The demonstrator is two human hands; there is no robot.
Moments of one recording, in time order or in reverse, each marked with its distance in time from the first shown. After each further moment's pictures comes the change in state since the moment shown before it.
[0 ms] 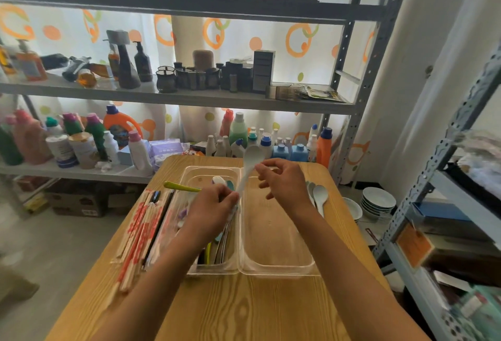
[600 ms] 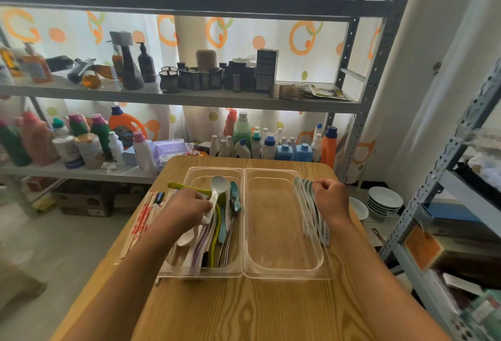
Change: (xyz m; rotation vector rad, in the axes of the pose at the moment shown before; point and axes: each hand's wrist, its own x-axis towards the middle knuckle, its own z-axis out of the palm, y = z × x) left_hand 0.021 -0.019 -0.041 0.111 -0.101 -0.340; right_hand 0.015 0.076 -0.059 -0.186 0.260 0.225
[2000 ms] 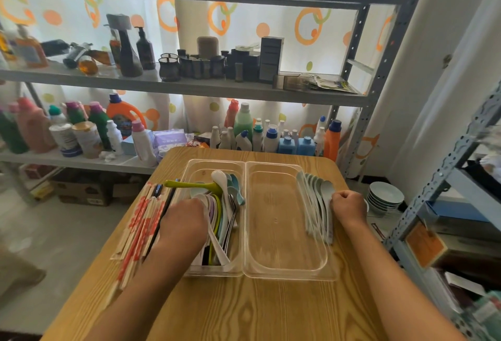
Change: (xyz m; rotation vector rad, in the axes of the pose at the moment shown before) left_hand 0.005 -0.032 0.034 0.575 0.258 0.178; right_hand 0.040 0.074 -0.006 -0.166 0.015 0.154
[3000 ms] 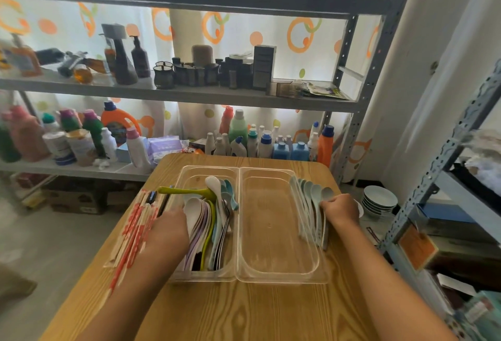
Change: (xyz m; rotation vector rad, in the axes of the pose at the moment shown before) left_hand 0.009 -0.022 0.013 0.064 -0.073 -0.118; right_hand -0.001 -0.010 -0.006 -0.239 -0.037 0.030
